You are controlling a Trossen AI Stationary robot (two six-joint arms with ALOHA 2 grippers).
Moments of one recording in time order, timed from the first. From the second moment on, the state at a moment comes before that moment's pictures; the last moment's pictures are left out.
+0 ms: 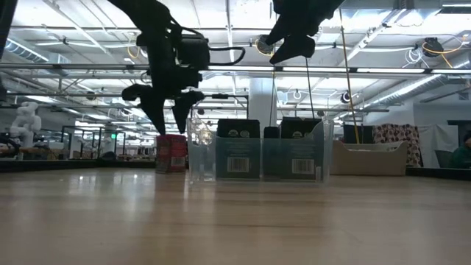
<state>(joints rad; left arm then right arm) 0.46 1.65 1.21 -0.88 0.05 1.06 -0.23 1.43 1.33 -0.62 -0.10 0.13</state>
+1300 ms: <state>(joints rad) 0.46 1.71 1.28 -0.91 0.00 1.02 -0.24 1.43 1.33 -0.60 -0.10 0.07</state>
